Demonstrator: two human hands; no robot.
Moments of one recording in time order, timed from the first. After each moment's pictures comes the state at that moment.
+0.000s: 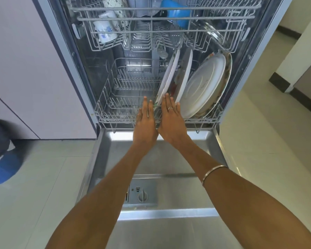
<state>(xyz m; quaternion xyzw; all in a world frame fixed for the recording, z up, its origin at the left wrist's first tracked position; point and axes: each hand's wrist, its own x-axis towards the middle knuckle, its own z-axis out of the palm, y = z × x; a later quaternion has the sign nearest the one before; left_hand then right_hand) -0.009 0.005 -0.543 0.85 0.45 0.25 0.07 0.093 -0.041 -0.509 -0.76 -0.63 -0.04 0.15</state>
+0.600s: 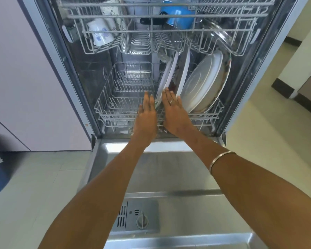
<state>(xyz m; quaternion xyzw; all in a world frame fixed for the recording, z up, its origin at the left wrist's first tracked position) 0.024 0.069 -0.525 0.86 0.47 0.19 0.03 0.136 0.022 -0.501 -0.73 -0.67 -0.06 0.15</state>
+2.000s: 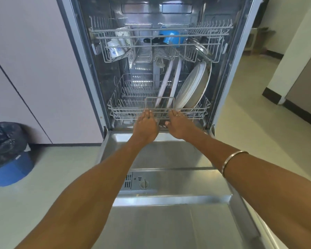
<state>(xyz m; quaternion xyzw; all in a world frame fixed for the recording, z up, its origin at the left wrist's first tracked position) -0.032 -0.028 -0.513 0.89 0.44 0.13 0.06 0.107 -0.101 -0.483 -0.76 -0.64 0.04 0.06</state>
